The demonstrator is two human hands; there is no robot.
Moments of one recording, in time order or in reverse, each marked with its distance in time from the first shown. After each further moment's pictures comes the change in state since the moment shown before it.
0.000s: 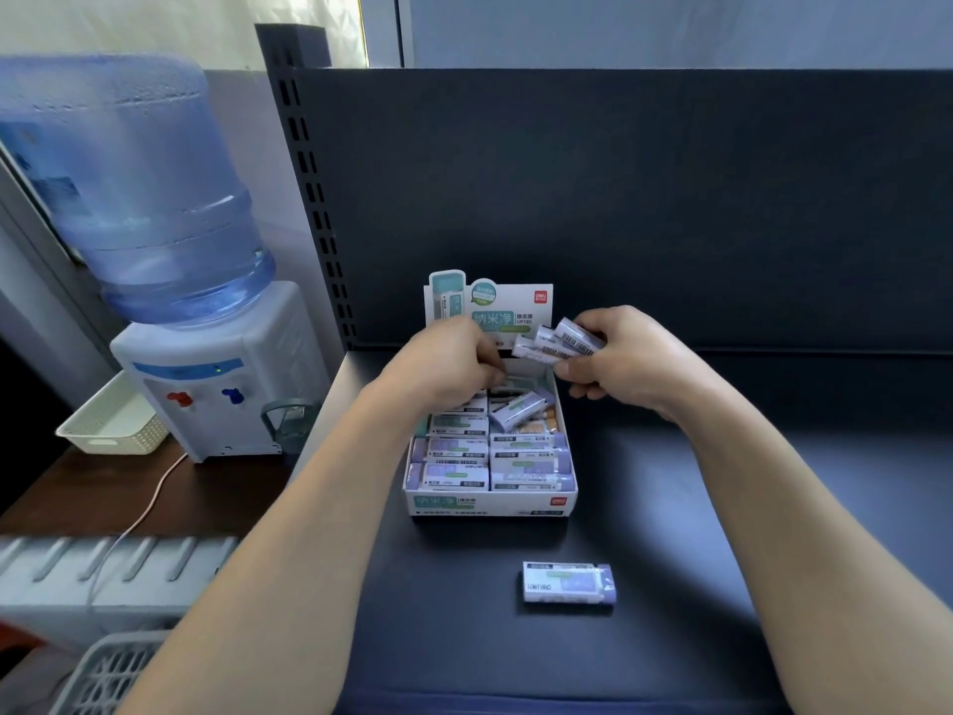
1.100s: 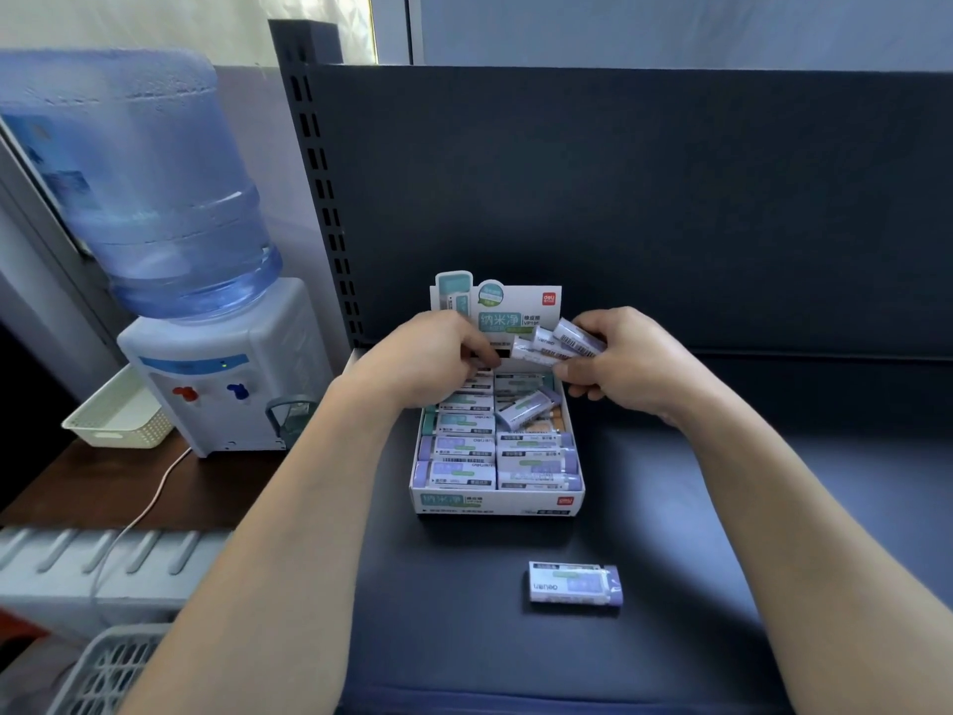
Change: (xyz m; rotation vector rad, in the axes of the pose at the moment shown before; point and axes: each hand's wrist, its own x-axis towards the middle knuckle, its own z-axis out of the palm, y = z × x) left_hand -0.004 -0.016 -0.012 0.070 0.003 0.083; right_hand -0.005 -0.005 0.004 -0.033 -0.024 -0.043
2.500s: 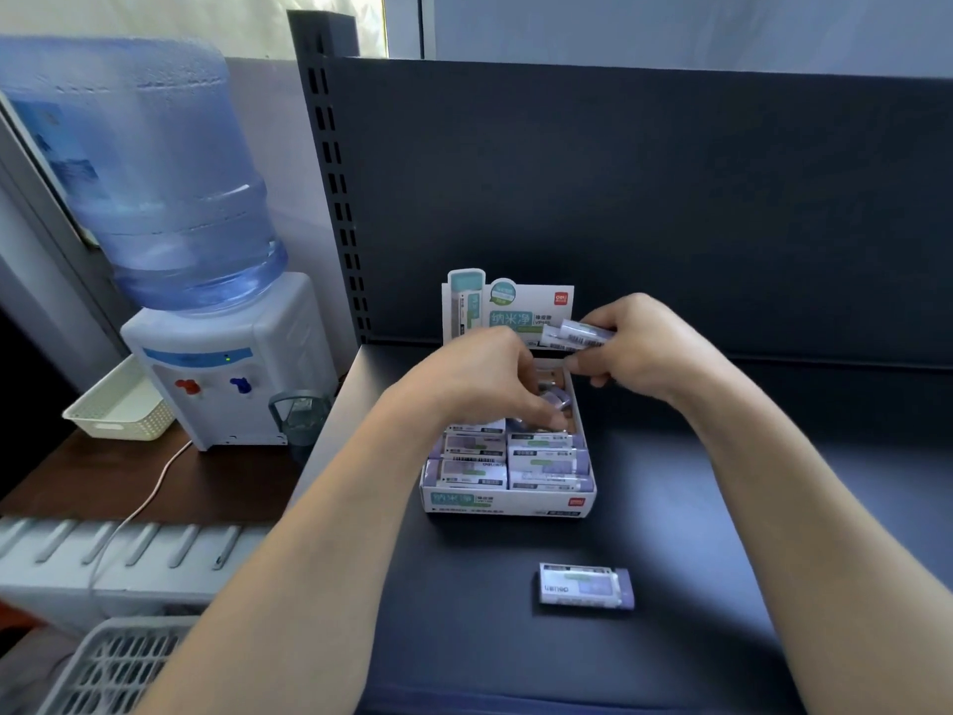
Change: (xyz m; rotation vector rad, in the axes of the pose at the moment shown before) left_hand -0.009 0.032 0.010 -0.092 -0.137 -0.027; right_hand 0.004 -0.014 -0.004 -0.151 0.041 0.038
